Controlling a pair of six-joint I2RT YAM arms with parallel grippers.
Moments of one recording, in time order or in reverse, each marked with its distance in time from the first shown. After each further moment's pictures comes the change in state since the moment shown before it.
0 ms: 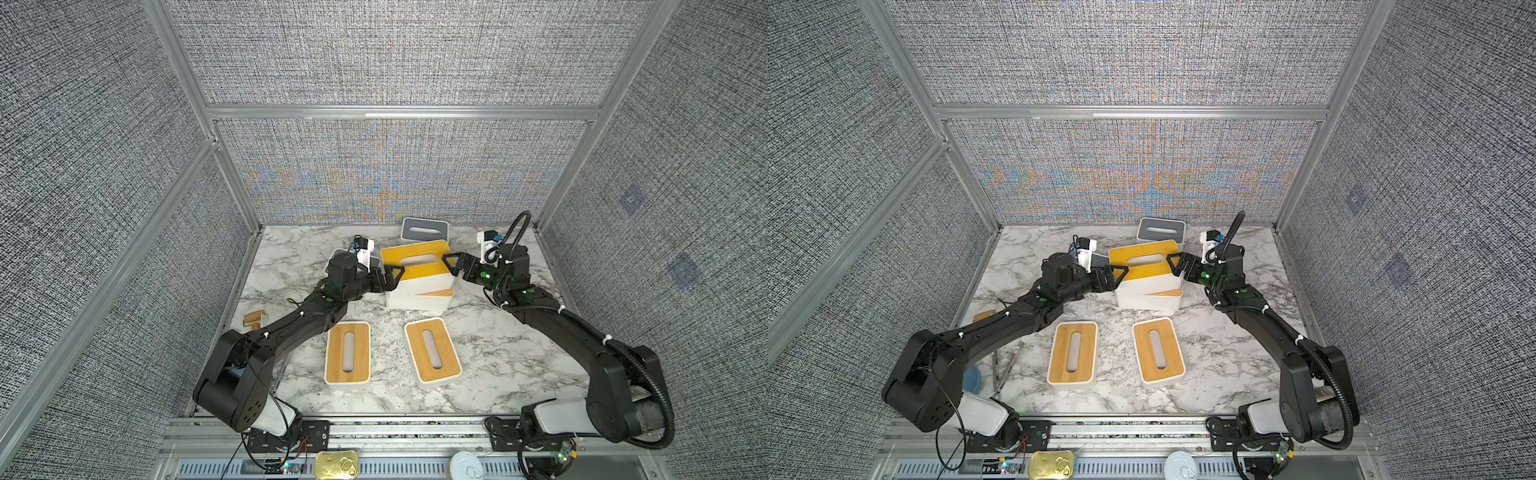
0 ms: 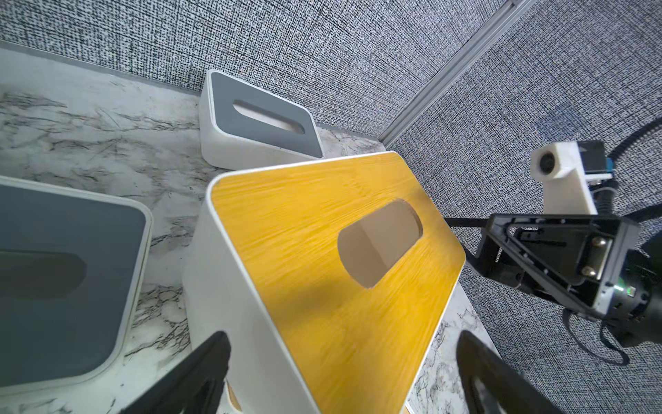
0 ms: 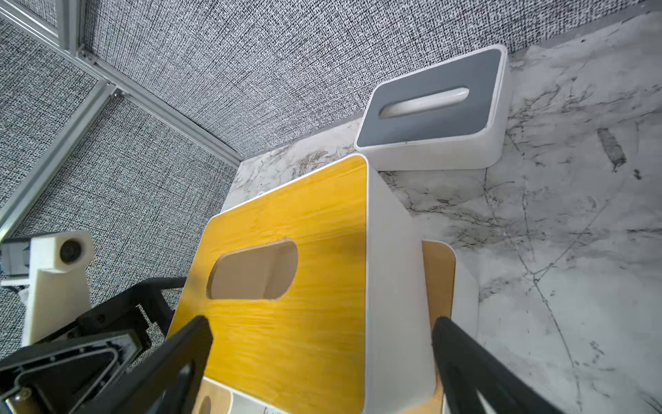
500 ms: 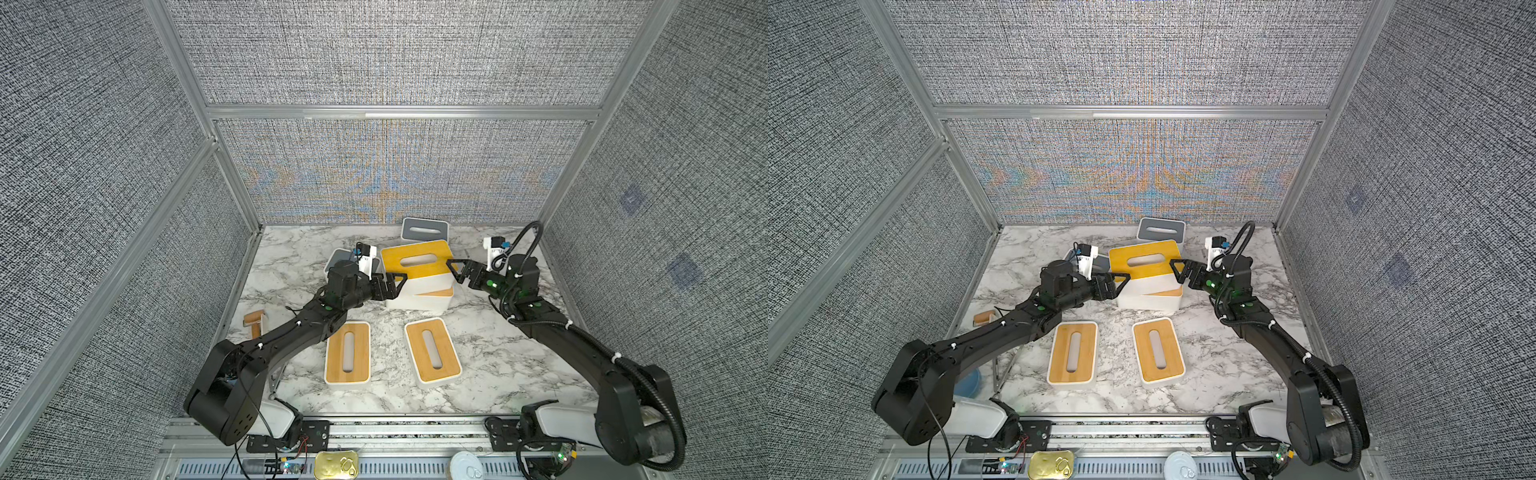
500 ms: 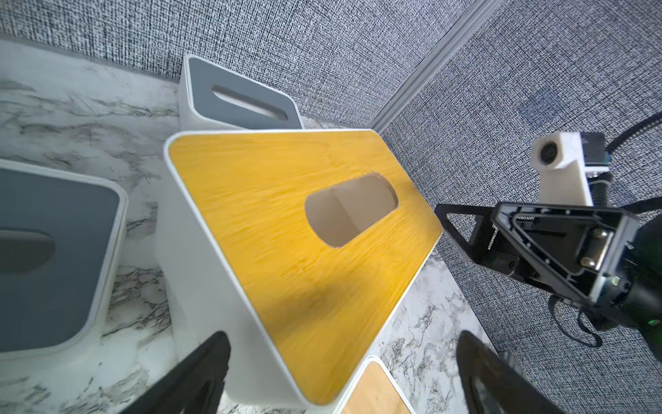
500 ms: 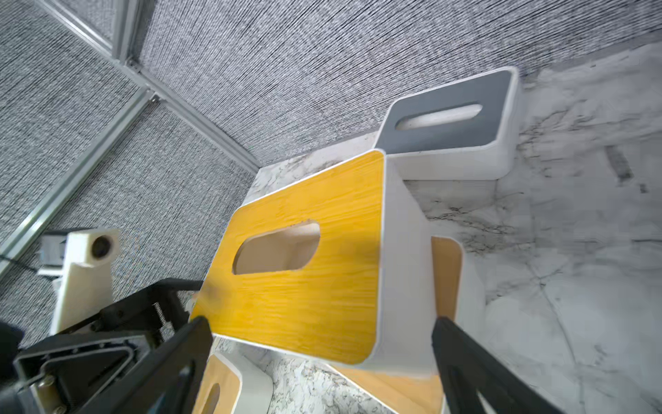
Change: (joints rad) left arm -0.039 -0.086 -0.076 0.009 -0.021 0.004; right arm -0.023 -0.119 -0.118 0.090 -0.002 0.001
